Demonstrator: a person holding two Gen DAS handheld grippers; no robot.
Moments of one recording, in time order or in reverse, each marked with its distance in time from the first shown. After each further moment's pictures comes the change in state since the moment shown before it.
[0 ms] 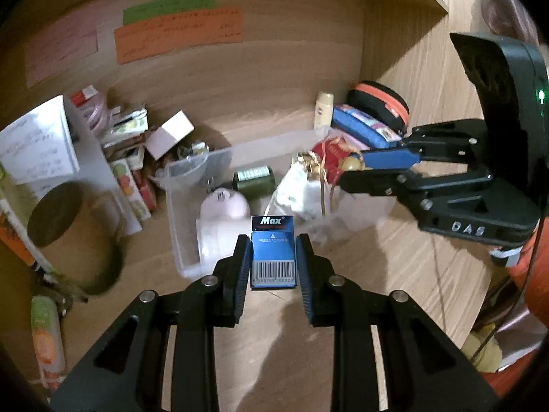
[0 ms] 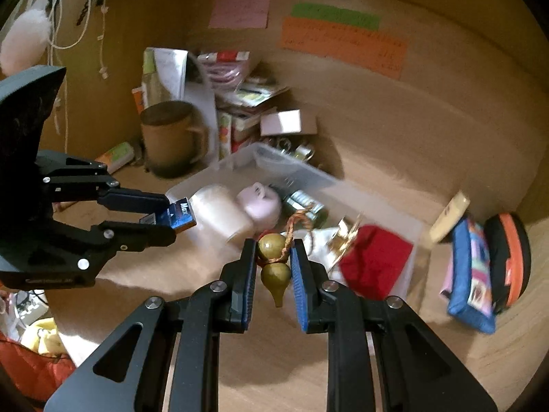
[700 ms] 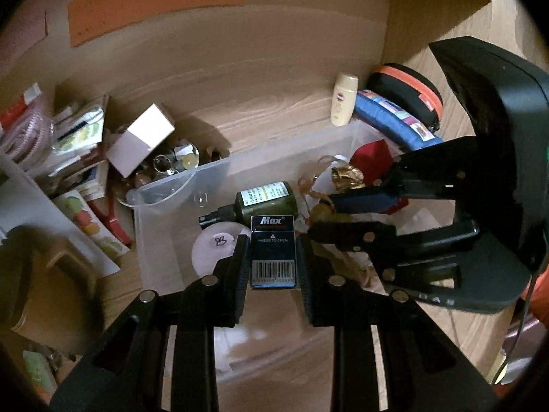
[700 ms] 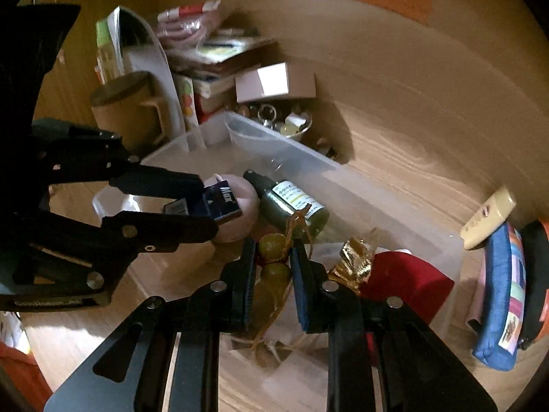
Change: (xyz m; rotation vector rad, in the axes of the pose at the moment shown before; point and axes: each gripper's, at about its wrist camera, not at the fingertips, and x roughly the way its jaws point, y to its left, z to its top) left arm 0.089 0.015 0.039 0.009 0.109 -0.021; right arm 0.095 -0.025 0.009 0.003 0.156 0.058
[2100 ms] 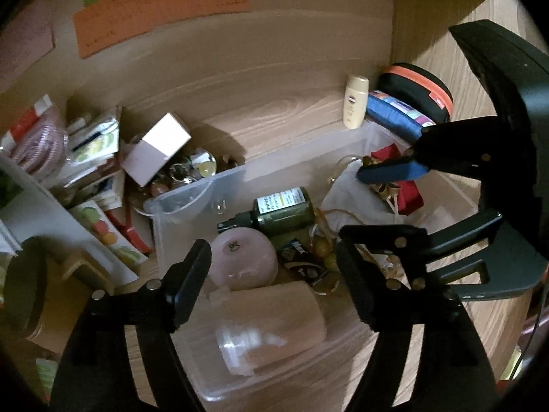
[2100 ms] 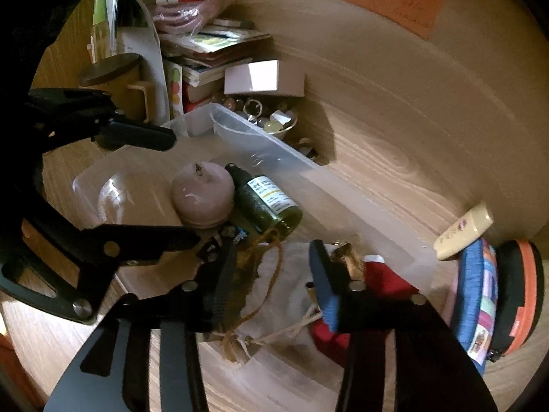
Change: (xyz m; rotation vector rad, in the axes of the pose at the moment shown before) left arm 0.004 0.024 -0.003 0.041 -0.037 0.050; right arm -0.017 0.004 0.003 -0.066 0.012 -0.121
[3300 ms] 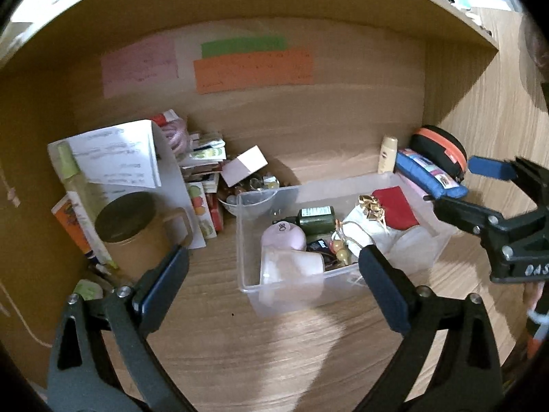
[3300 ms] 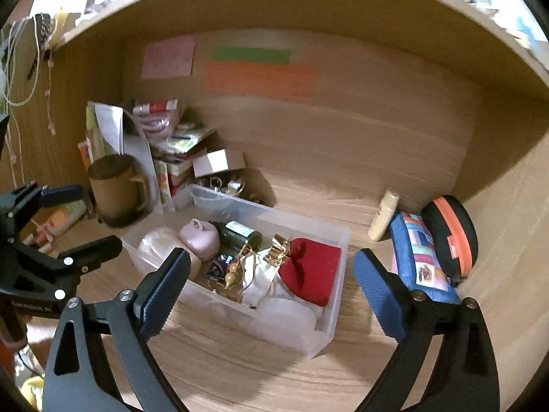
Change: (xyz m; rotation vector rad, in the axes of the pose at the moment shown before) left arm -0.113 -0.028 -0.055 -0.180 -0.232 0.261; right arm -0.126 0.011 -0.048 0.296 -0.310 -0.174
